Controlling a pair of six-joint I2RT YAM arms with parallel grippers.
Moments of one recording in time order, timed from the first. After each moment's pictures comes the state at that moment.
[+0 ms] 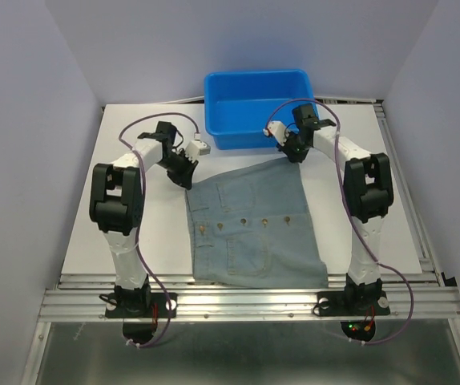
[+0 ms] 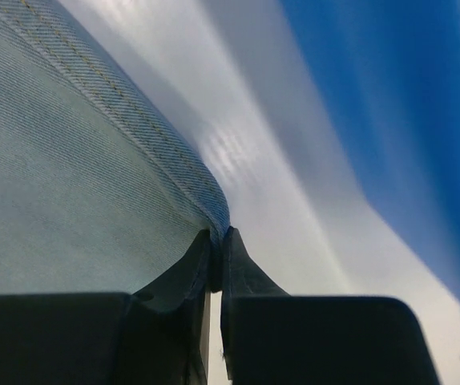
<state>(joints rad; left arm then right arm) -0.17 1.99 1.45 -0.80 0.50 0.66 0.25 2.15 1.74 -0.69 -0.20 -0.84</state>
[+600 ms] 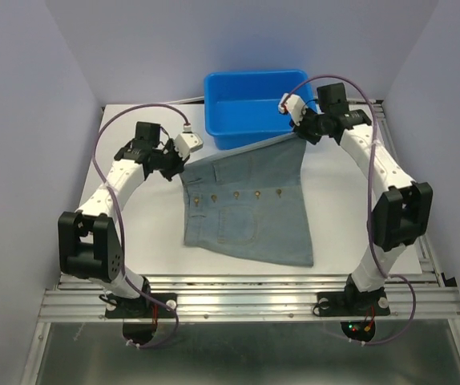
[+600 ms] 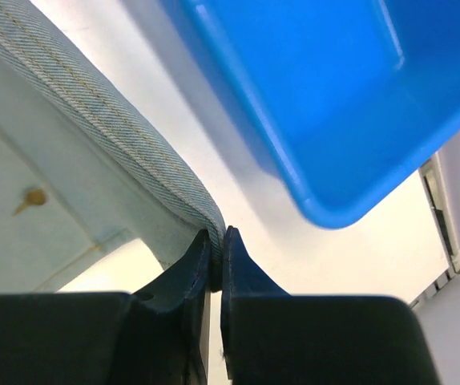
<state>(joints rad) -0.16 1.55 1.23 -0.54 0.44 0.71 0.22 1.82 1.73 -0.69 -0.22 -0.84</state>
